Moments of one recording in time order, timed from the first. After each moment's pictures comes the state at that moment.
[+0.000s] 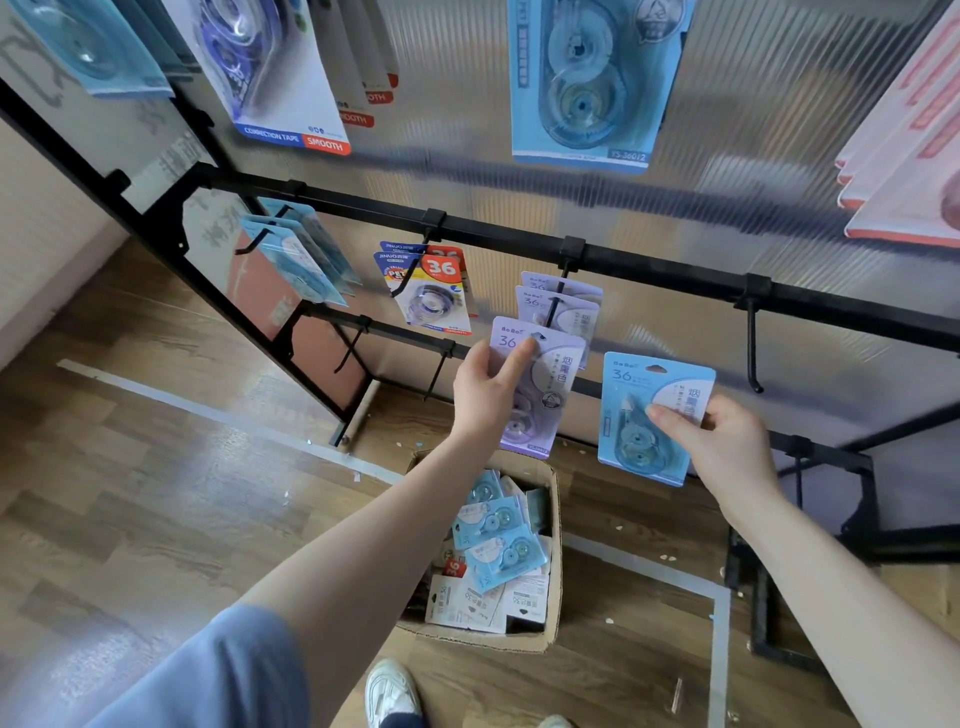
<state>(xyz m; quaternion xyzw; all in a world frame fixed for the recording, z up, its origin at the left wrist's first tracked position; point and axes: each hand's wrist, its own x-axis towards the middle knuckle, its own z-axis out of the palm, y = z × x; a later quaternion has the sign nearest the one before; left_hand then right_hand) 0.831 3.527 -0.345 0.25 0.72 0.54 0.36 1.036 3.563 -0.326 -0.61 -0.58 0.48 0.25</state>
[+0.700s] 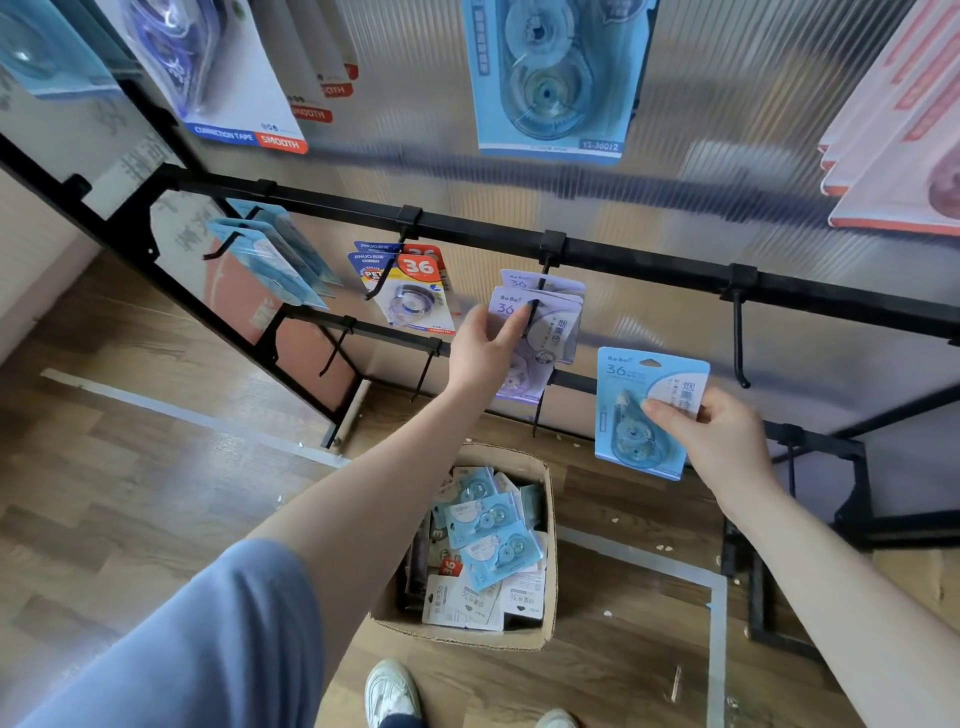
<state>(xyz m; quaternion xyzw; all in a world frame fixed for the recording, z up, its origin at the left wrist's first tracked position) 0.819 3.572 -0.345 0.34 0.75 0.46 0.34 1.043 3.574 -0.333 -0.61 -0.58 0.48 0.26</state>
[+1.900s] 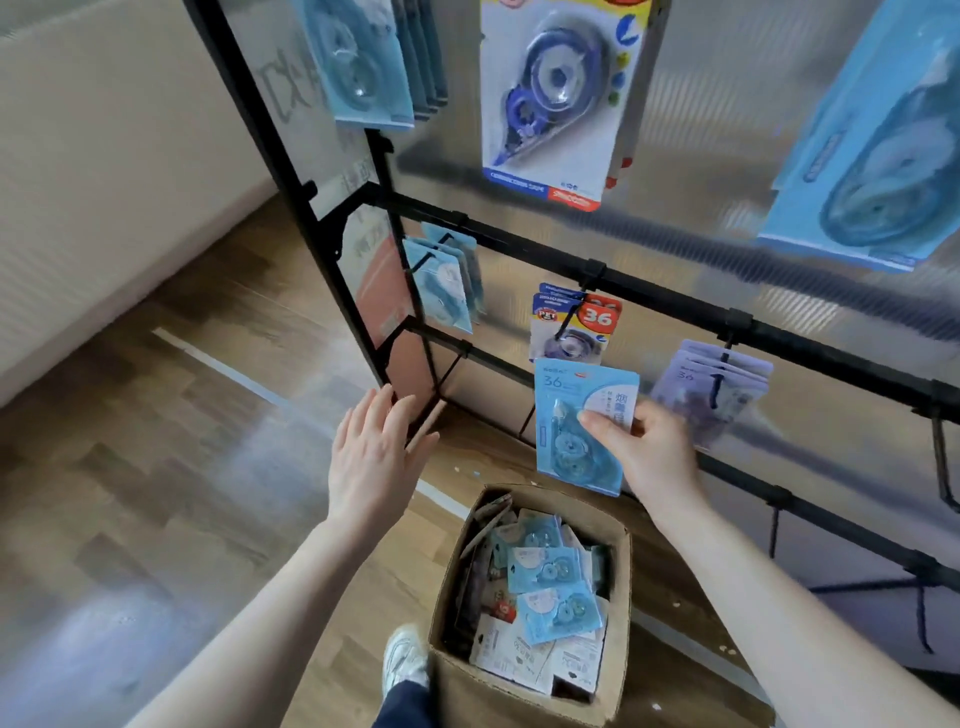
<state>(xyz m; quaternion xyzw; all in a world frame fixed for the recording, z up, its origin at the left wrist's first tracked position) 0.646 3.361 -0.347 0.44 0.89 0.12 -0.01 0.851 3.520 -0.308 -0.46 -0.64 0.54 0.28</state>
